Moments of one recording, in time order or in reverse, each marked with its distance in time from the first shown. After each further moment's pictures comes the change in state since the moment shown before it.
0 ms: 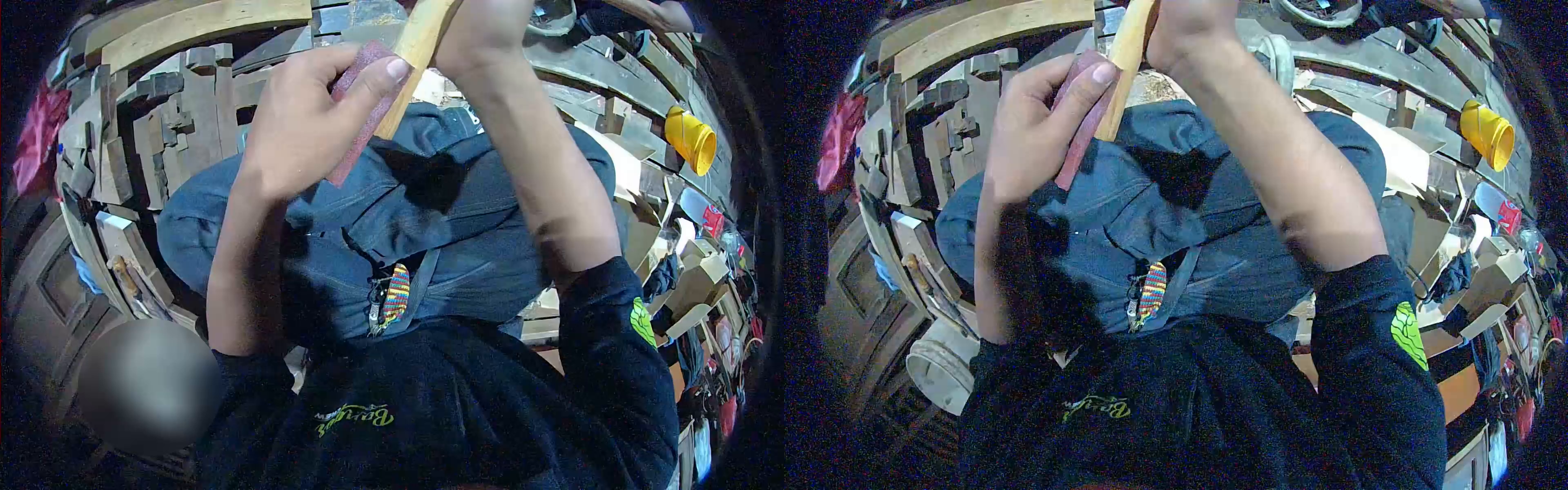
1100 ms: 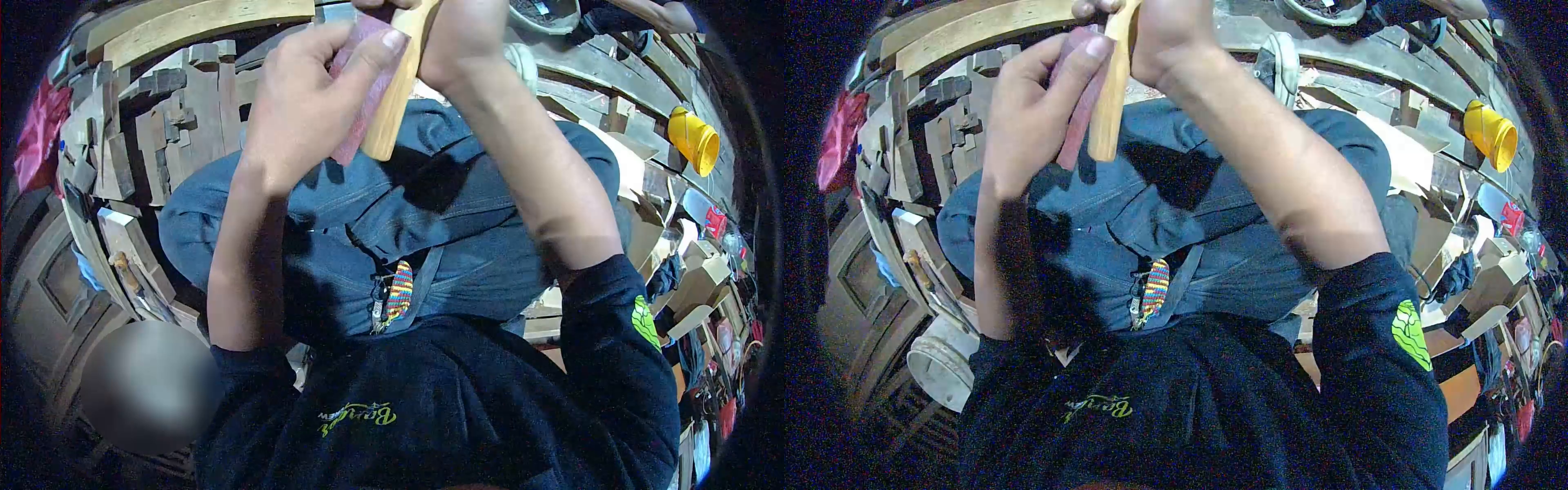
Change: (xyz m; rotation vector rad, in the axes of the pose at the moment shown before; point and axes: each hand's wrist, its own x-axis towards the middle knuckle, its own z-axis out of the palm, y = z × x) left_hand 0.007 -0.007 0.004 -0.089 0.114 0.059; right_hand -0.012 0.017 0.008 0.080 0.002 0.138
